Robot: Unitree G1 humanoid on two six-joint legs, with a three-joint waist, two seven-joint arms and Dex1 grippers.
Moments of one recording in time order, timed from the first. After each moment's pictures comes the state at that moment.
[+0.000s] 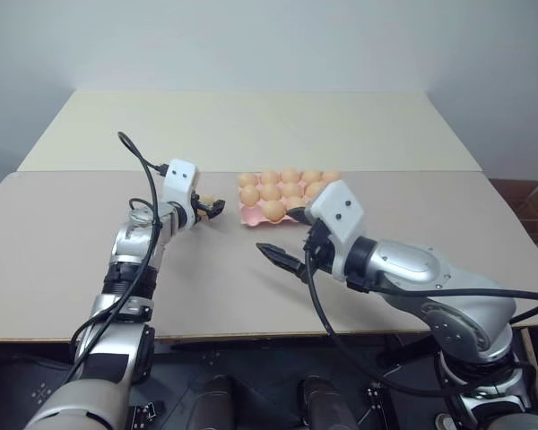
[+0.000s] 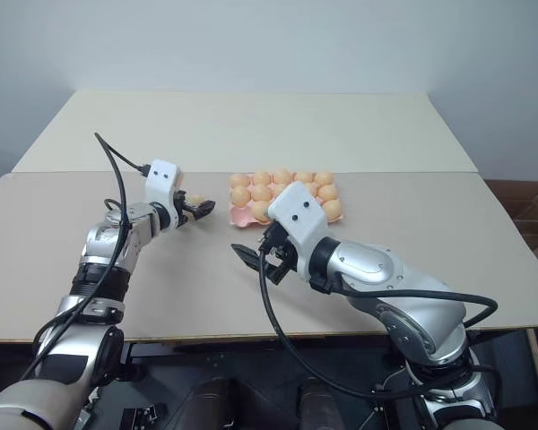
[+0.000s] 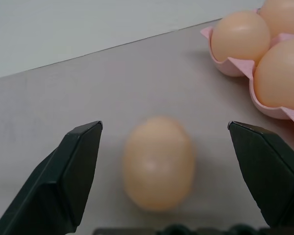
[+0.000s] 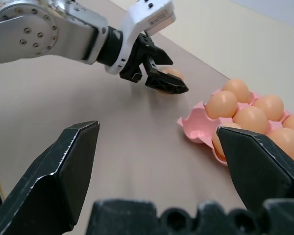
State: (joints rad) left arm -0.82 0.39 0.02 0.53 -0.12 0.57 -0.45; right arm -0.54 -0.49 0.17 -0.76 0.65 1.11 0.23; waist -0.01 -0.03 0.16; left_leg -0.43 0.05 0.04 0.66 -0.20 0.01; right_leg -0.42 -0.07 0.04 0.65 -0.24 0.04
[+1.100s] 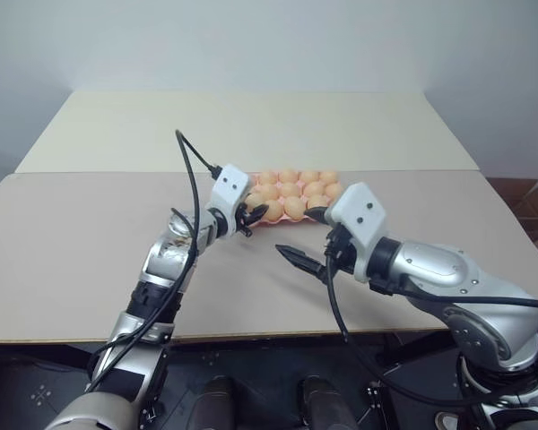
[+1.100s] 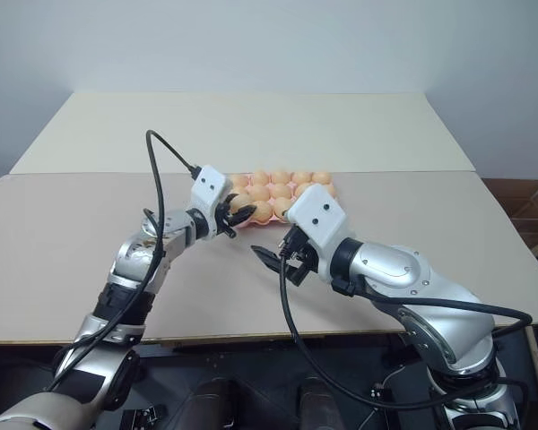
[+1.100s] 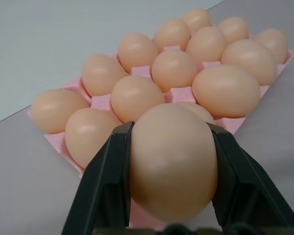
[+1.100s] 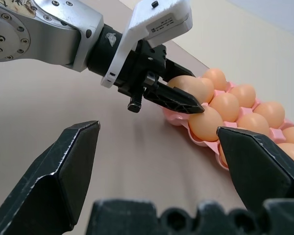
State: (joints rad) left arm -0.70 0.30 -0.13 0.14 -0.12 0.58 -0.52; right arm -0.50 -0.57 0.09 -0.81 0.61 1.11 0.32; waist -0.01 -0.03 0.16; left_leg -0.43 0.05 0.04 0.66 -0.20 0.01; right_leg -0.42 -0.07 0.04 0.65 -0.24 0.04
